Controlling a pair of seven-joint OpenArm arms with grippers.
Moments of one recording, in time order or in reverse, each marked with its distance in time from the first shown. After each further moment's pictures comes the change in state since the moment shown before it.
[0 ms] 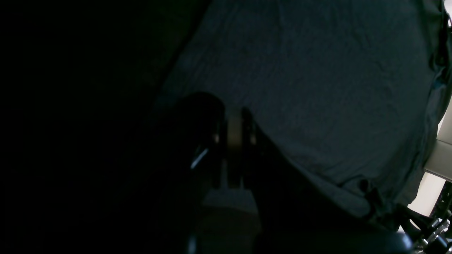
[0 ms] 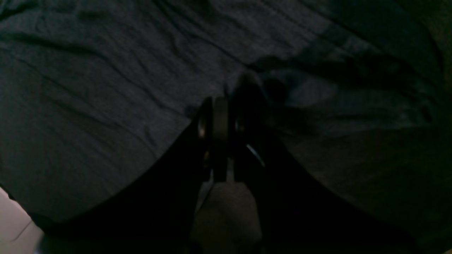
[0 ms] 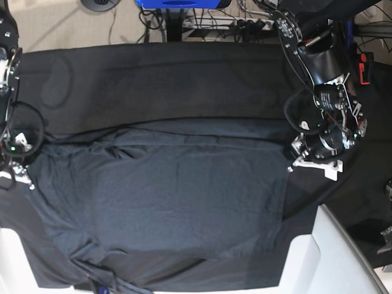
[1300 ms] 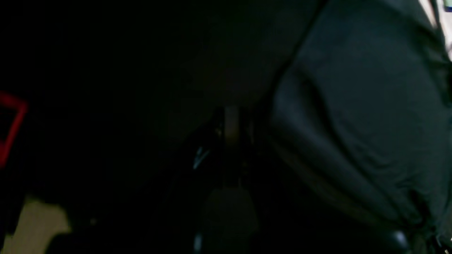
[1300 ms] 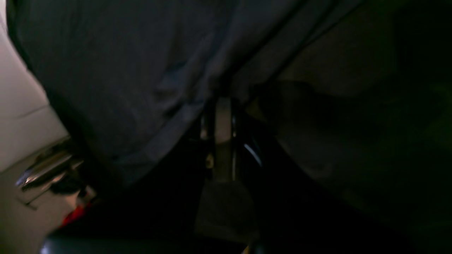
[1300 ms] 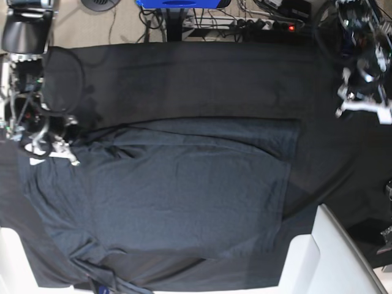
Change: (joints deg) left arm 31.8 -4.0 -7.3 28.1 -15.8 0.1 -11.8; right arm -24.1 -12.7 -0.2 39.7 7.7 -0.1 -8.1
